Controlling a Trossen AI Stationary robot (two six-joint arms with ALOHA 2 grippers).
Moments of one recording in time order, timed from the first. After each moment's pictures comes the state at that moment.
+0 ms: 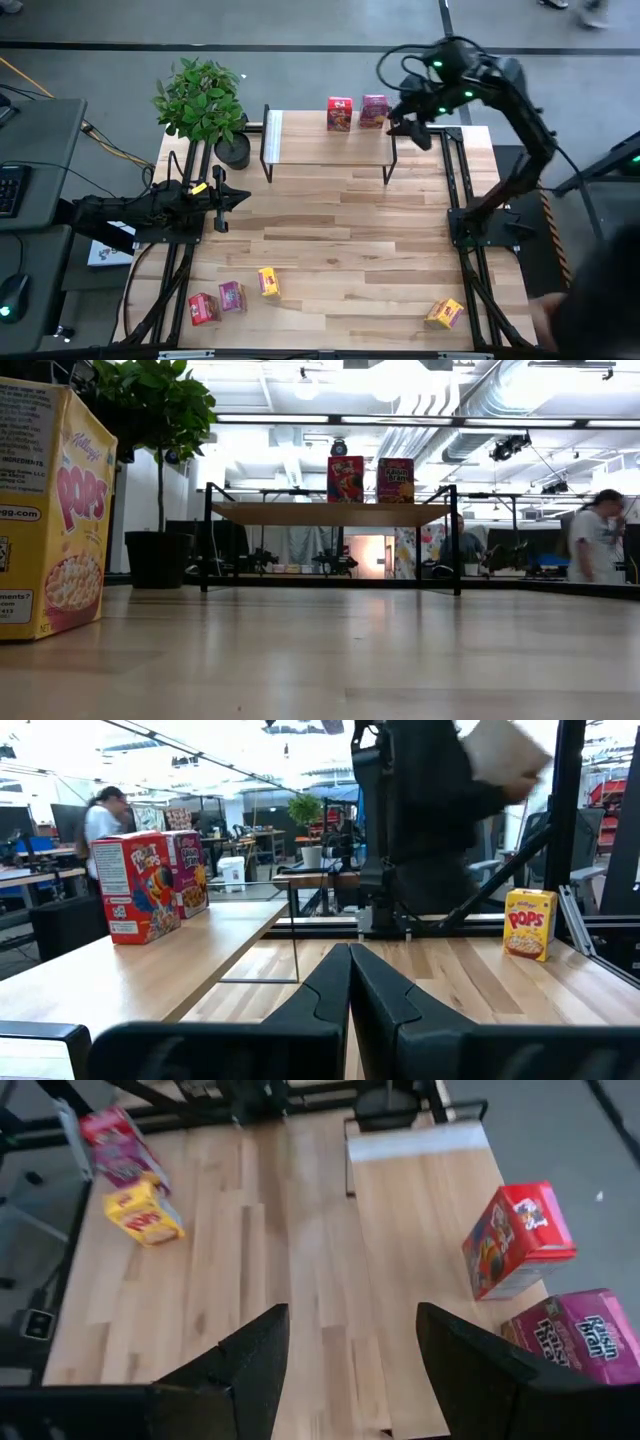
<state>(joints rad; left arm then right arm) 0.03 0.04 0.01 0.18 -0.12 0.10 -0.56 1.56 2.24 -1.51 -0.39 -0.31</state>
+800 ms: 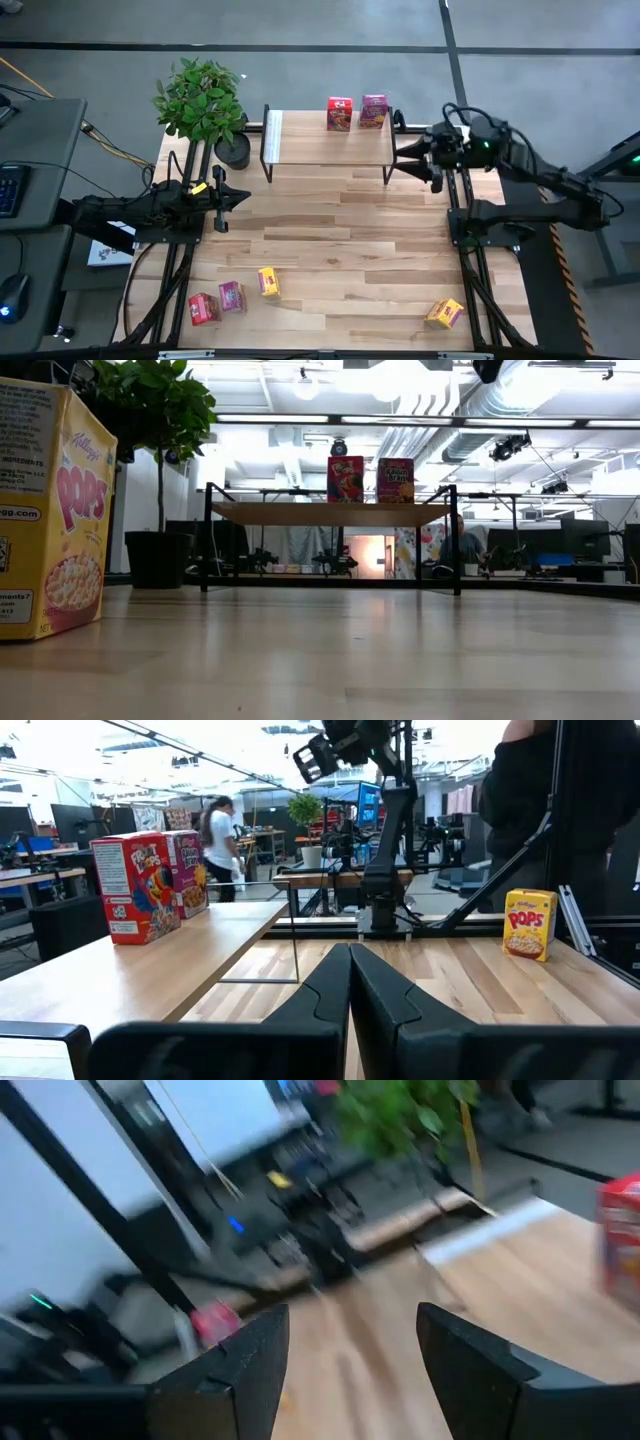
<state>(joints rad) 0.03 0.04 0.01 0.18 -0.12 0.10 -0.31 0.78 0.98 -0.34 -0.28 0.37</state>
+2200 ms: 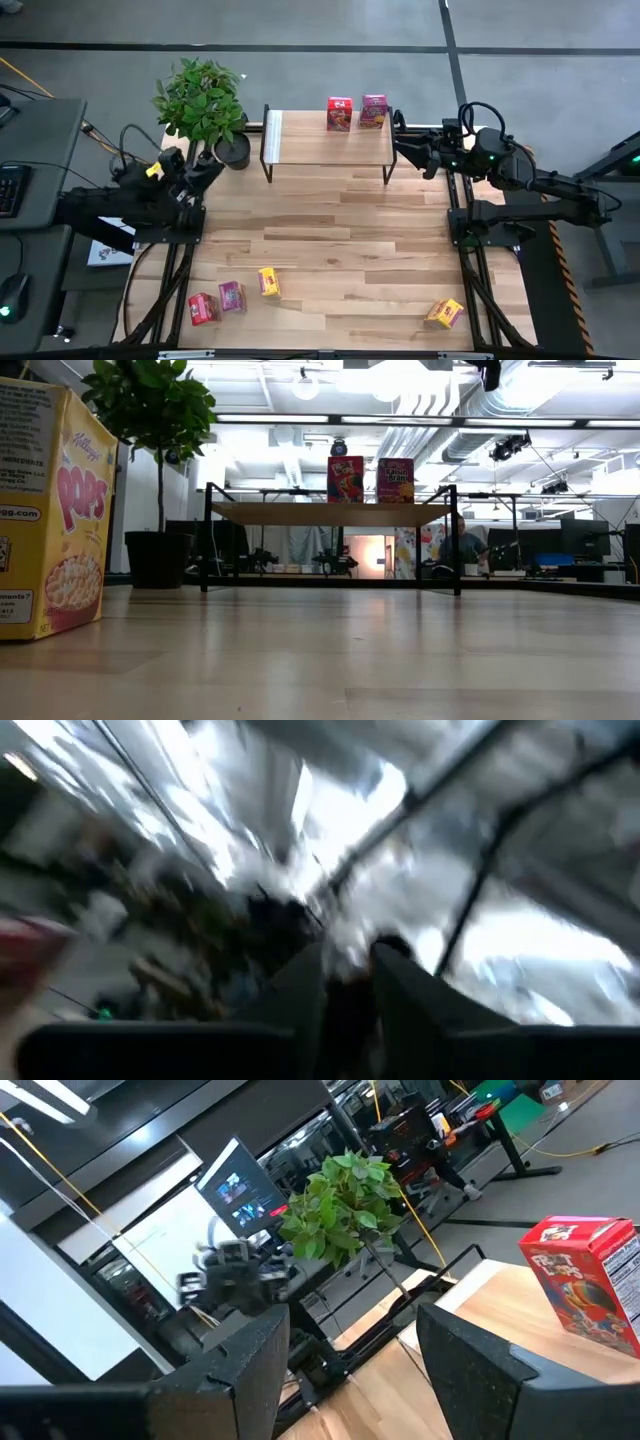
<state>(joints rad) 0.02 0.29 0.38 0.40 -0.04 -0.52 -0.23 0.74 0.84 -0.04 0.07 0.60</state>
